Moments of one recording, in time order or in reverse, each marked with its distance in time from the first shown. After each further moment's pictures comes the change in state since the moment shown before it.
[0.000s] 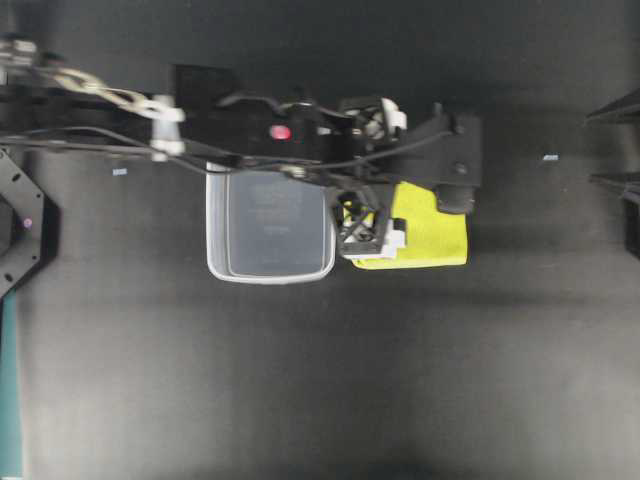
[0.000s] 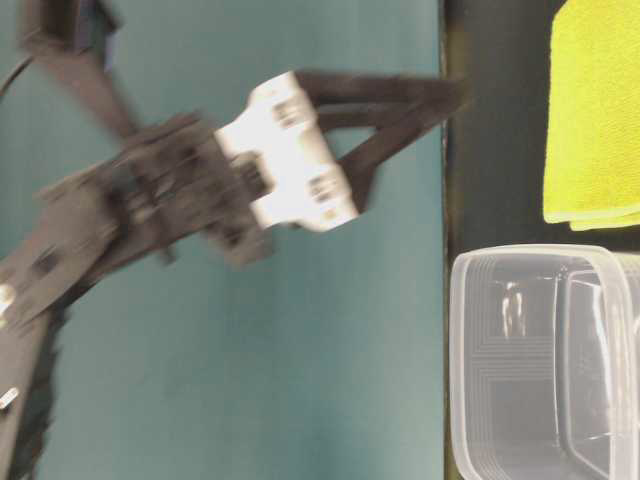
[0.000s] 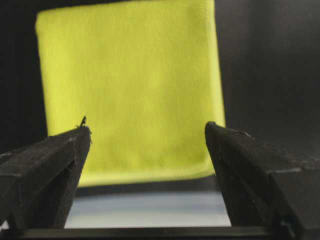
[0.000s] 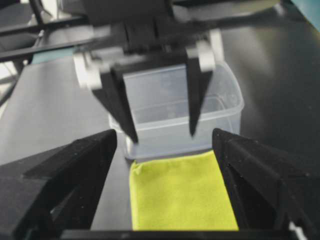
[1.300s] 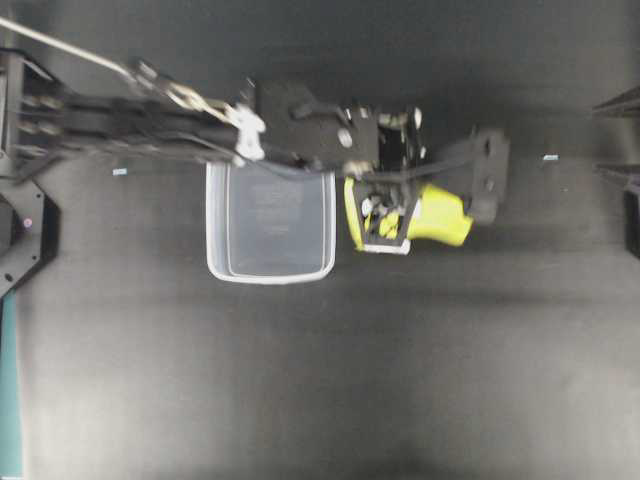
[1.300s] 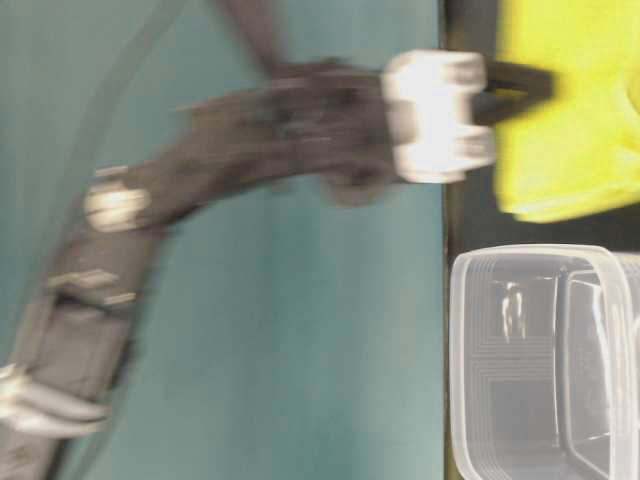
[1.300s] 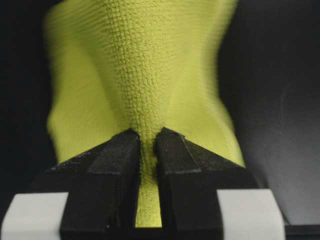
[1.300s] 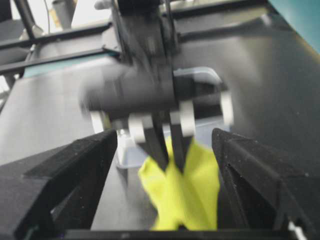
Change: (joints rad) left arm 0.025 0.115 -0.133 0.000 0.117 0.084; right arm -0.037 -0.048 0.028 0.002 -0.021 0.006
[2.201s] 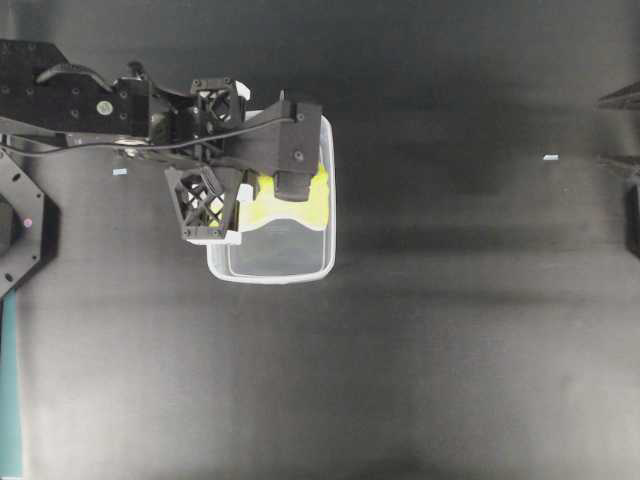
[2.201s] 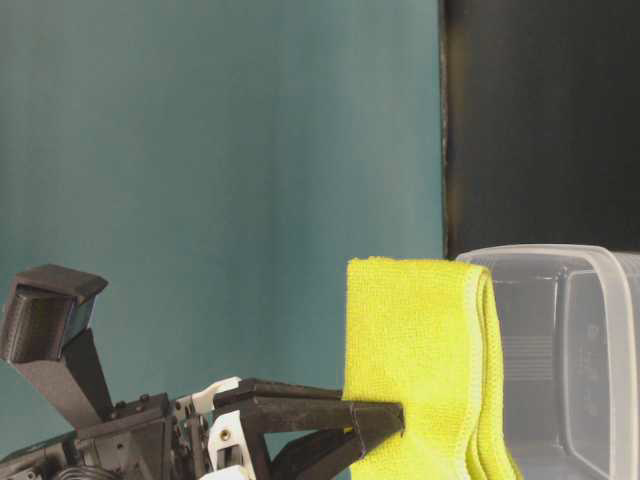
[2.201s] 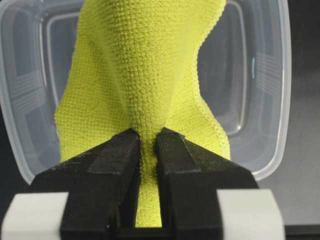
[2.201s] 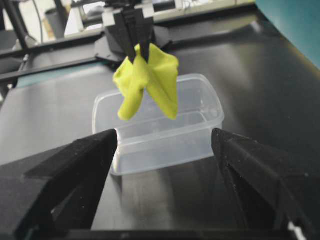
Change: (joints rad) left arm 0.006 -0.572 0.612 0.002 -0.012 -0.055; right arm -0.025 -0.014 0.005 0.000 -0.006 0.006
